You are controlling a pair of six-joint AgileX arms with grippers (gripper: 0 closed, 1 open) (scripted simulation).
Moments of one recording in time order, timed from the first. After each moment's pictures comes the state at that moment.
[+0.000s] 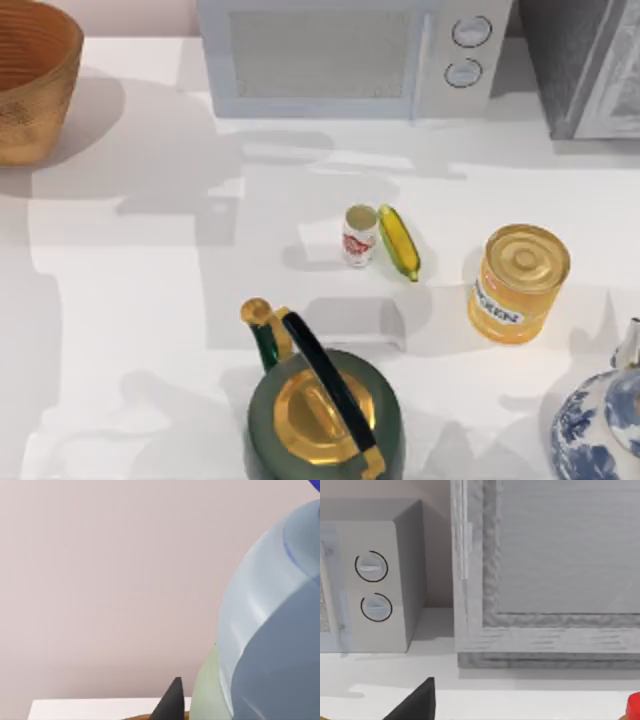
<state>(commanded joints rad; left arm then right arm) 0.26 1.71 1.40 0.02 0.29 0.10 0.00 0.00 0.00 0.00 0.00 0.00</state>
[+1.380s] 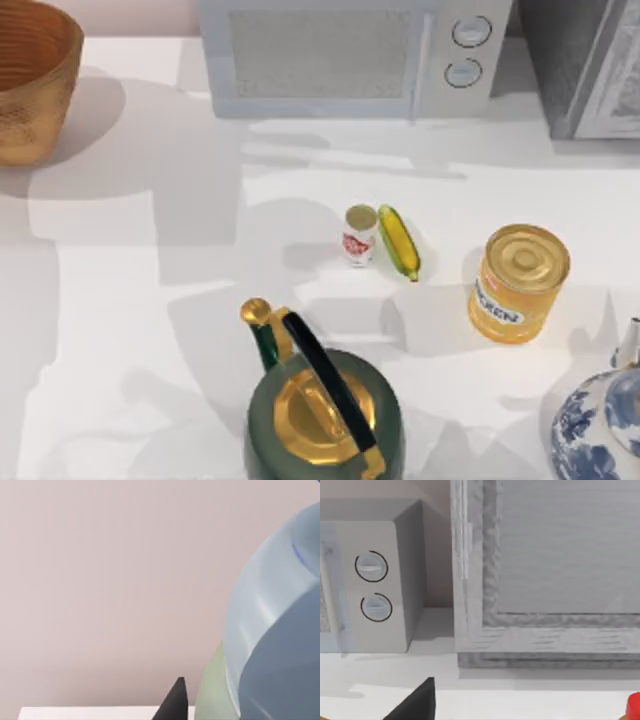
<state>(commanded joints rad) 0.23 1.90 1.47 0.15 0.26 0.09 0.00 0.00 0.00 0.00 0.00 0.00</state>
